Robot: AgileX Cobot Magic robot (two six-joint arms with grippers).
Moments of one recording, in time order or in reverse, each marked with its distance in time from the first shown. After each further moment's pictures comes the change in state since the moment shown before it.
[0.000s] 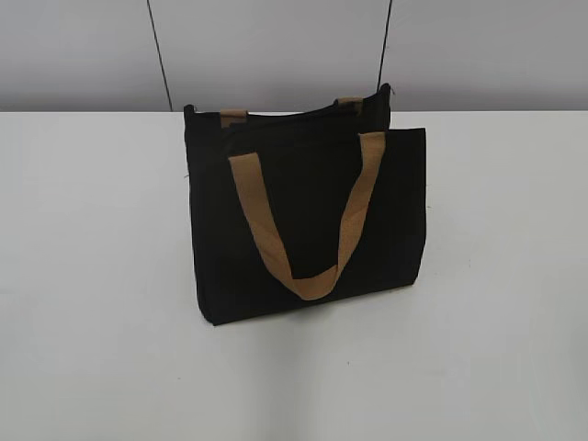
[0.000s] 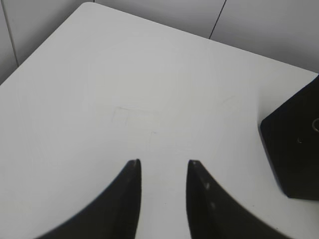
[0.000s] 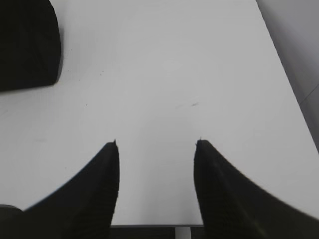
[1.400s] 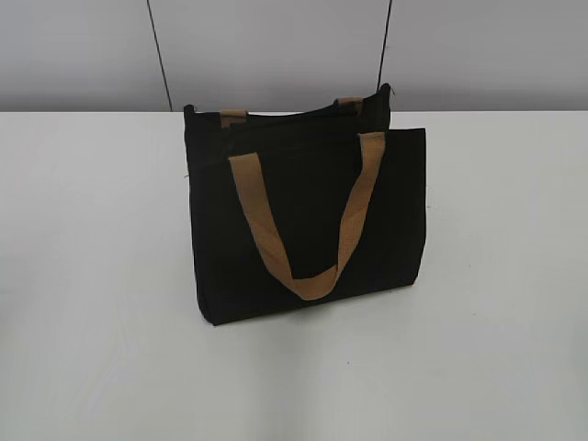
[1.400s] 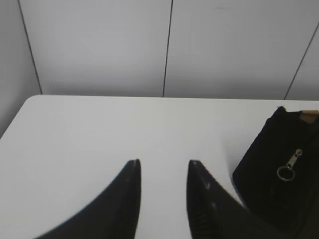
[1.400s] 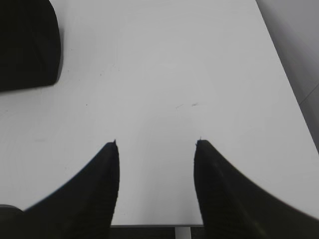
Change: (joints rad) left arm -0.050 0.325 -0.022 -0.106 -0.498 0.301; right arm 0.000 0.000 0.000 0.000 0.000 0.000
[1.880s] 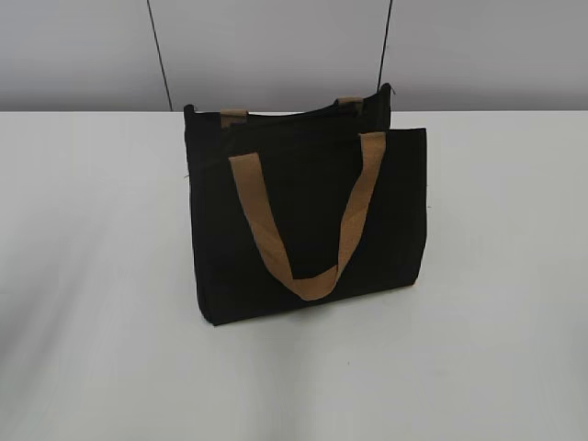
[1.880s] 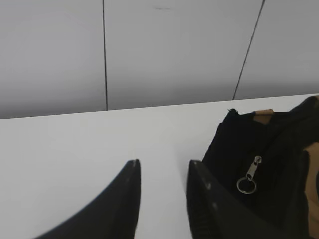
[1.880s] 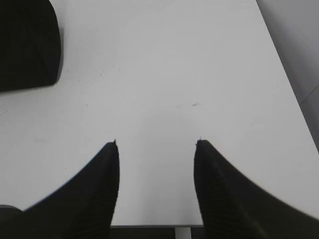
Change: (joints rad) left arm -0.198 0.288 0.173 -0.022 -0.504 0.010; right arm 0.000 0.000 0.000 0.000 0.000 0.000
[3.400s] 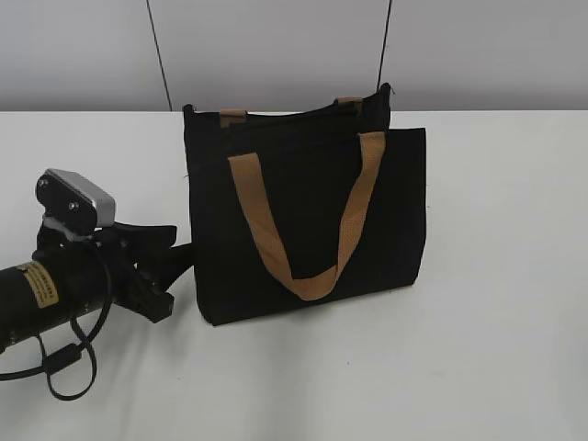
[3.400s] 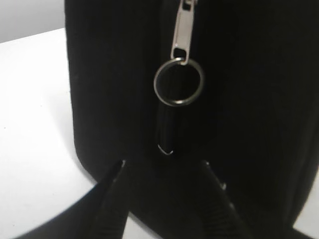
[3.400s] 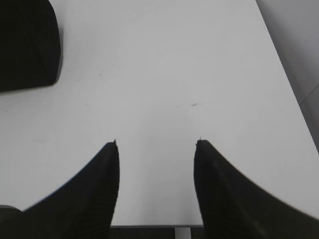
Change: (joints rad) left arm -0.072 1.289 0.005 0.401 -1.159 -0.027; right arm 0.000 0.000 0.000 -0.001 0.000 0.000
